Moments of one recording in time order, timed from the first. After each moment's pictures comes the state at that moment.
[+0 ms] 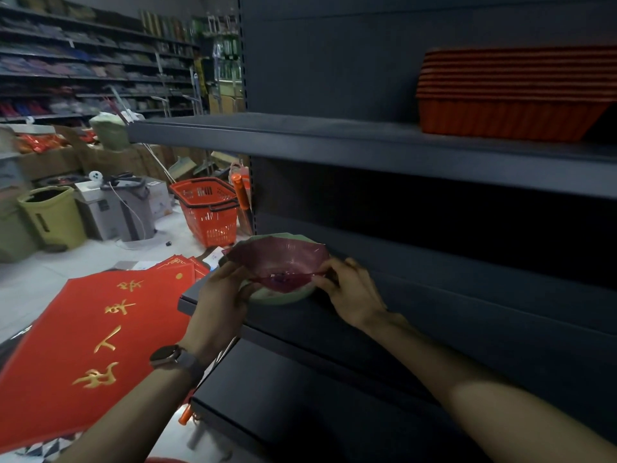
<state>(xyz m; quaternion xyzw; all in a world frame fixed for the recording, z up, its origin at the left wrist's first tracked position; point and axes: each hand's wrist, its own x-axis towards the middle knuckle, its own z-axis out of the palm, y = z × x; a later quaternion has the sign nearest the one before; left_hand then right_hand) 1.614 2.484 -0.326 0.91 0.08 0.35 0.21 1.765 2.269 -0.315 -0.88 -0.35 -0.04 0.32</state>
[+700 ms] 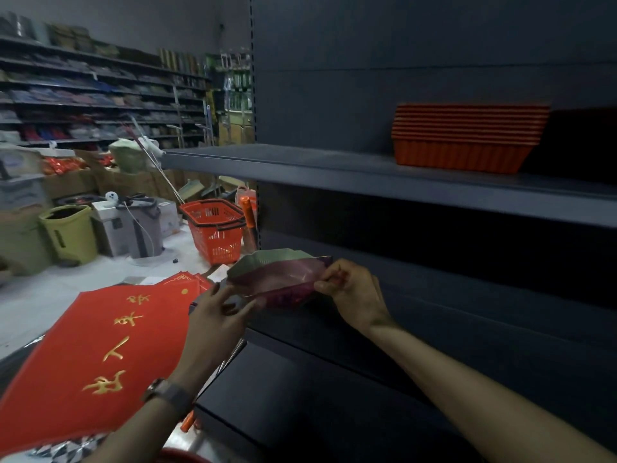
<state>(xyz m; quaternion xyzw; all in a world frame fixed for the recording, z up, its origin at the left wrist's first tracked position) 1.545 2.433 -0.302 0.80 0.19 0.36 0.45 1.703 2.238 -0.265 -0.79 -0.29 -0.02 0.53</state>
